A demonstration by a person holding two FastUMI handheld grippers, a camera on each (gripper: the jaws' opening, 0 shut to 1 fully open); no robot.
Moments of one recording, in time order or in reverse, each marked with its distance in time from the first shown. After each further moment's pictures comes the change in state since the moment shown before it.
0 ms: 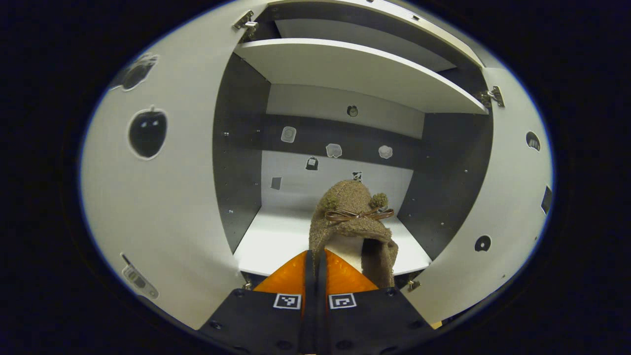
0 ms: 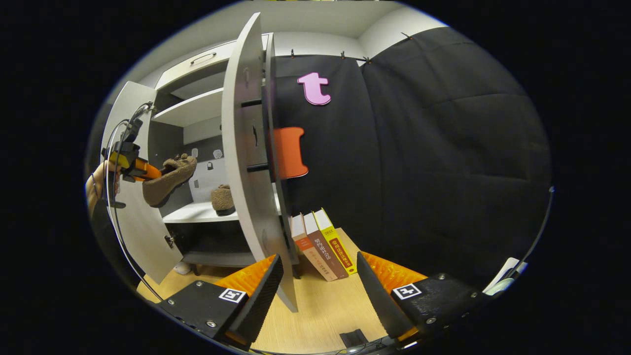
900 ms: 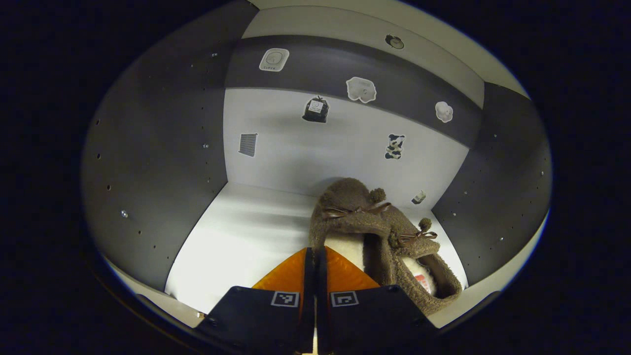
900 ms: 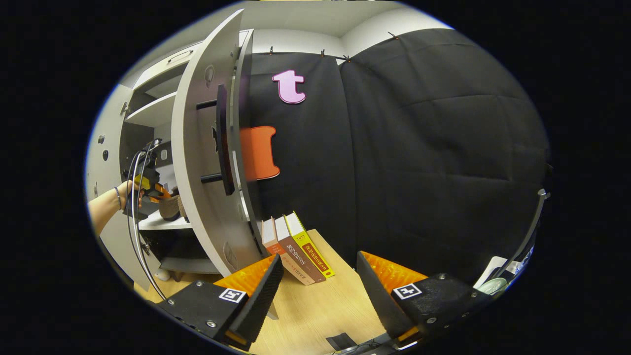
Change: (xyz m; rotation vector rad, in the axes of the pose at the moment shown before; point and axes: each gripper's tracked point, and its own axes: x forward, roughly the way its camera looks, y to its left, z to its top) left arm 0.180 0.005 -0.058 -0.065 0.217 -0.006; right arm 0.021 -0.029 0.011 0.009 0.015 -0.146
